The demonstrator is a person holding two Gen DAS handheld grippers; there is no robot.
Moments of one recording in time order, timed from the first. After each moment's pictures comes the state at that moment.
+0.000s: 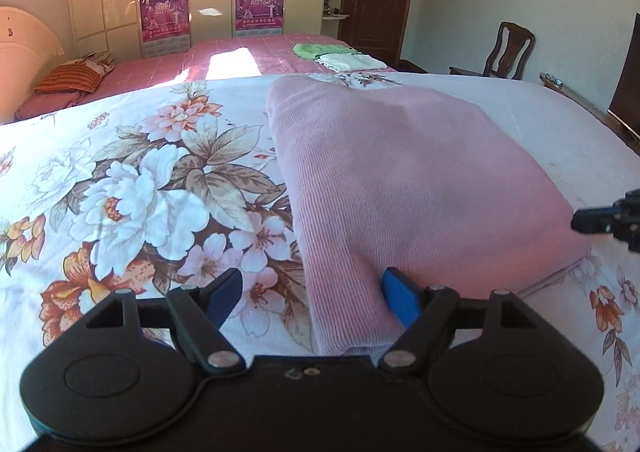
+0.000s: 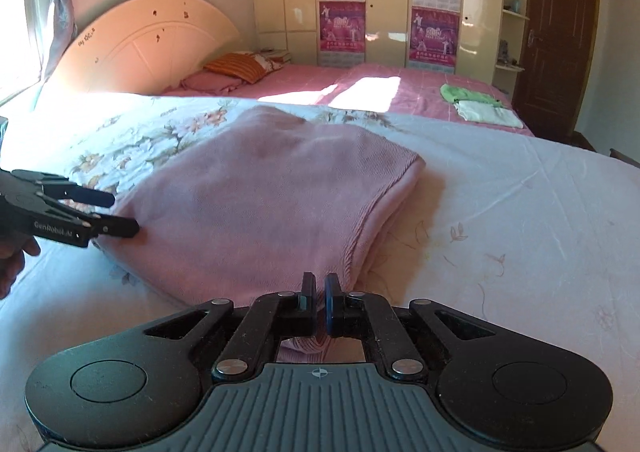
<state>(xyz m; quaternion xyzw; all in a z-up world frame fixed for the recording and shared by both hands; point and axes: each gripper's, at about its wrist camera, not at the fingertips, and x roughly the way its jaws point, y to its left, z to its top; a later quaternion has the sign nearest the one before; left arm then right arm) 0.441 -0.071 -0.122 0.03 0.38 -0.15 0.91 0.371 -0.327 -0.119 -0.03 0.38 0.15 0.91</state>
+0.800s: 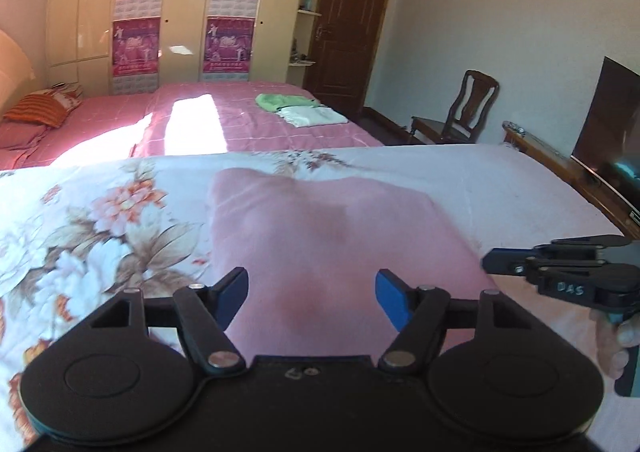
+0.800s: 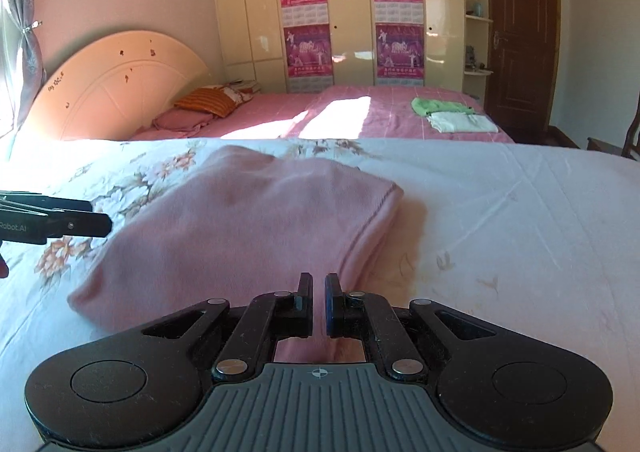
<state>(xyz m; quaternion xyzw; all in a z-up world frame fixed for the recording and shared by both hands) 0.479 -0.115 -0.072 0.00 0.32 -0.22 0.92 0.413 -0.322 -0.100 0.03 0.31 0.12 0.94</state>
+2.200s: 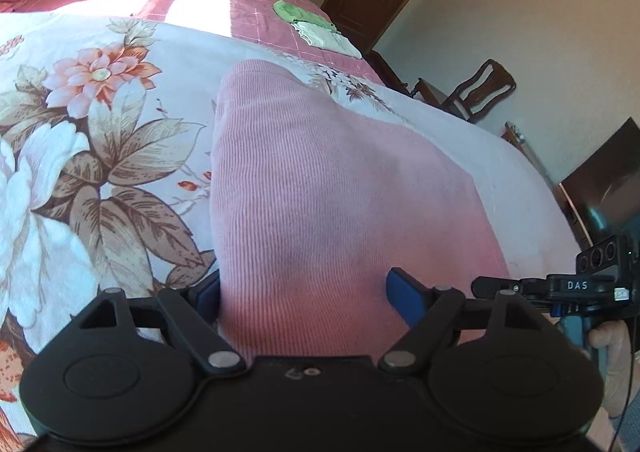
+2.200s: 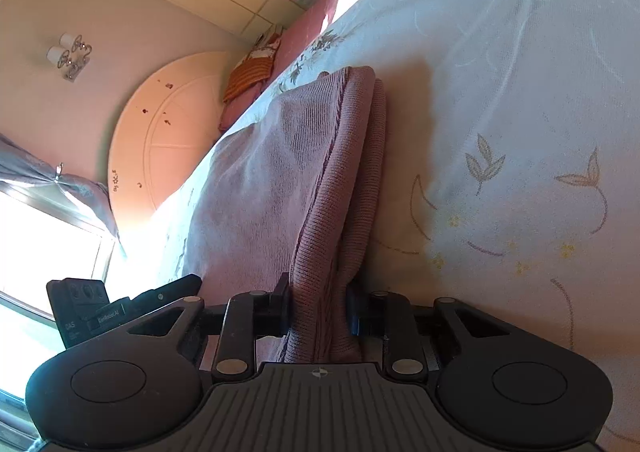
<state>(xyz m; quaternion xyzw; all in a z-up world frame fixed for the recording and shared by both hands) 0.560 -0.089 -0.140 -0.14 0.46 -0.22 0.85 0.482 -0.440 -0.157 0.36 0.45 0.23 0.78</state>
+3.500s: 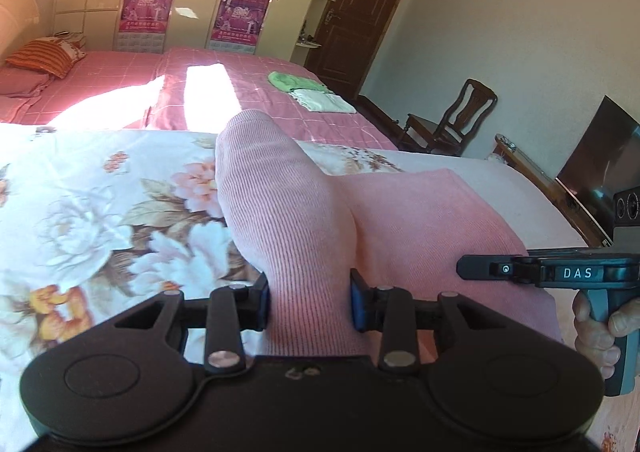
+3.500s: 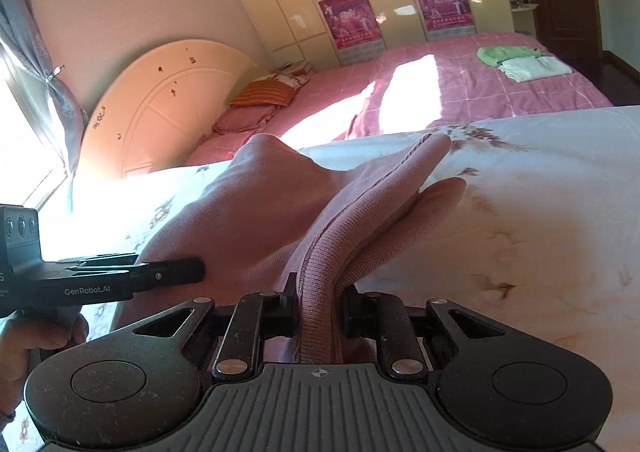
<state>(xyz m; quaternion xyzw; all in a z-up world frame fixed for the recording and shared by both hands) 0.501 0.048 -0.067 -0.08 0.37 -0.23 0.90 0.454 -0.198 -0.065 0.15 0.37 0.21 0.89</state>
